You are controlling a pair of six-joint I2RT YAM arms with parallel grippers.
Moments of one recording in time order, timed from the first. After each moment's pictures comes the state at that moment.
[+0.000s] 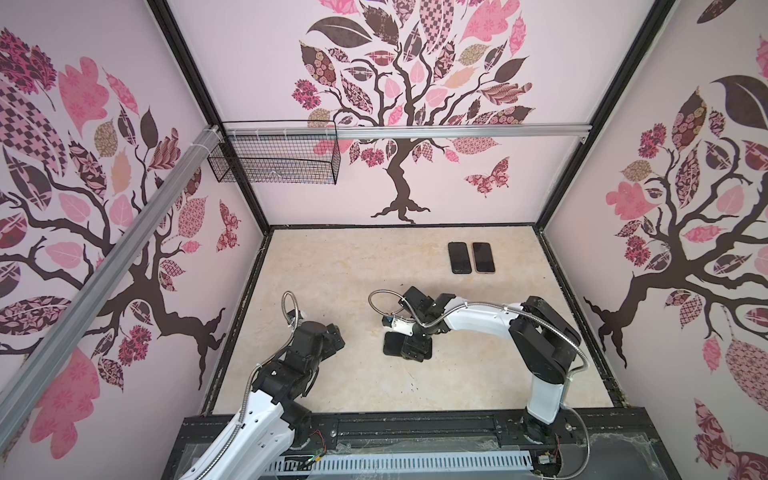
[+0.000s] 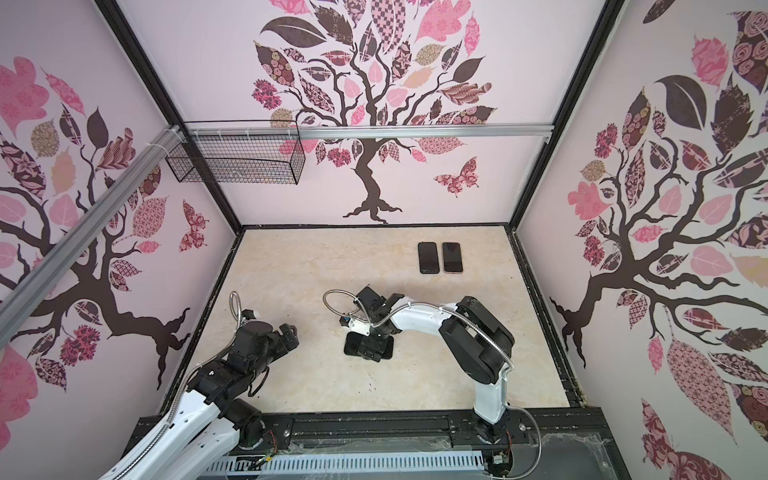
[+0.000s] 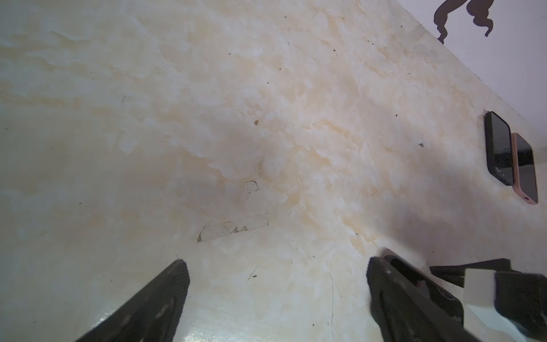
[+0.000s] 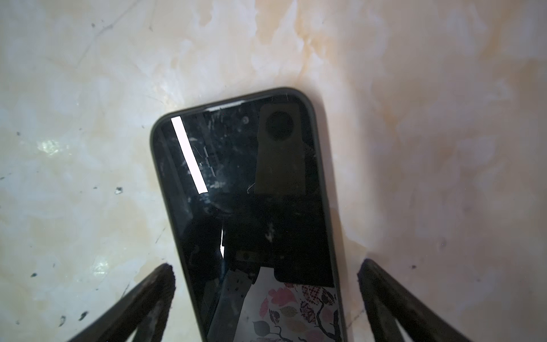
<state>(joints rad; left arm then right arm) -0.46 0.61 0.44 -0.63 -0.31 -0.82 0.84 1.87 1.17 -0.58 -0.16 -0.40</state>
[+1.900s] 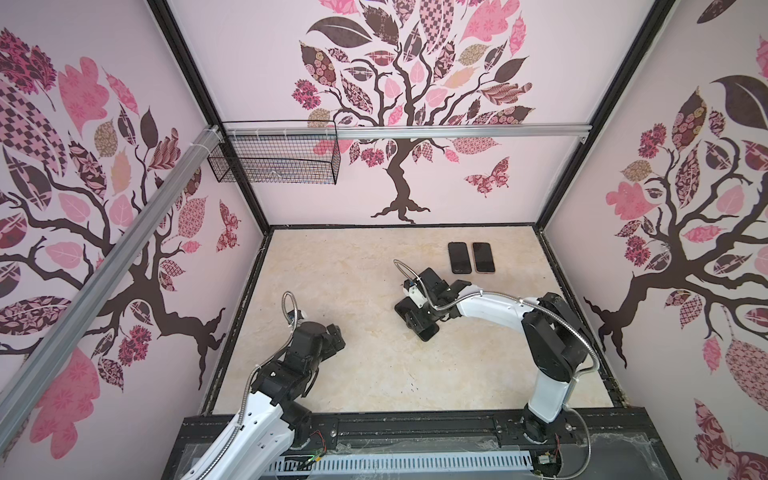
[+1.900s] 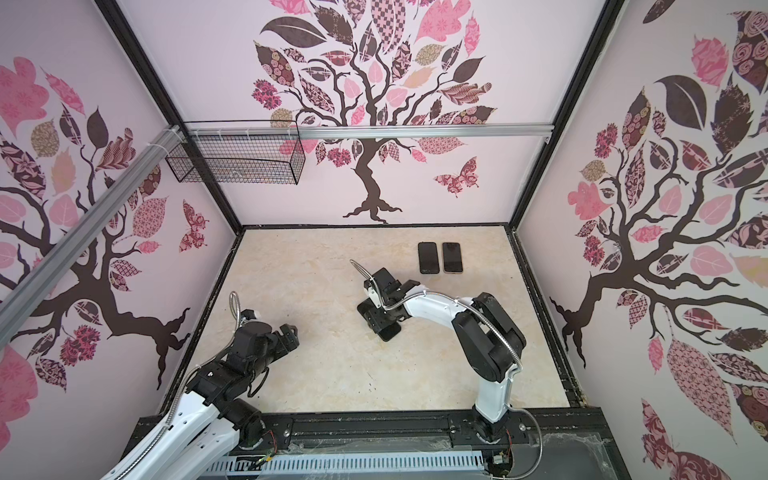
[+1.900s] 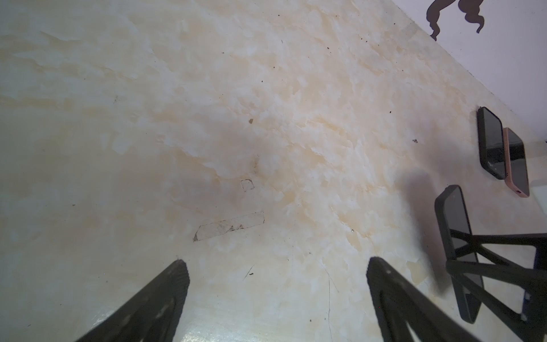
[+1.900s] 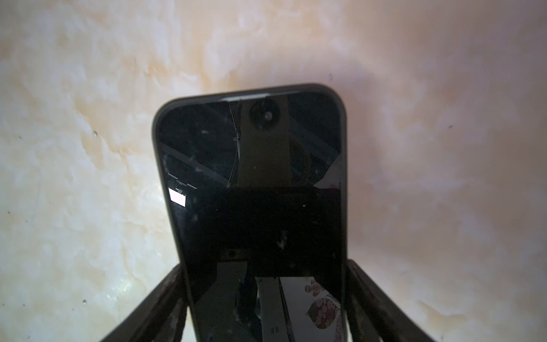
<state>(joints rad) -0.46 0.60 0.44 -0.63 -0.29 -0.81 0.69 1.82 1.22 -0.52 -0.07 0.12</state>
